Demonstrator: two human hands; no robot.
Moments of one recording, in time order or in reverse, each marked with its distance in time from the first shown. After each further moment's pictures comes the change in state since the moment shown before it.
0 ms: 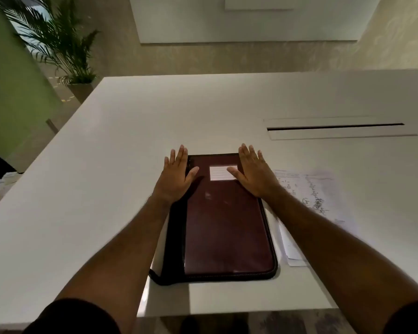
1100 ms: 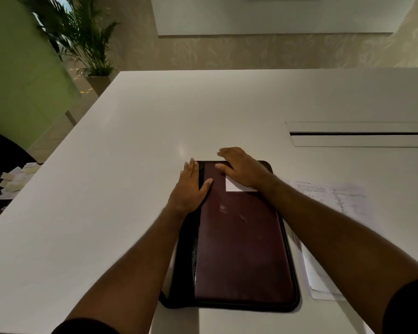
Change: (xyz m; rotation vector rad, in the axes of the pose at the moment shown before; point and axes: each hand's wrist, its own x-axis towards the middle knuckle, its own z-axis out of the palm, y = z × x) left_hand 0.007 -0.008 0.021 -0.157 -0.060 -0.190; right_hand 0.086 -0.047 0.002 0.217 -0.037 -0.311
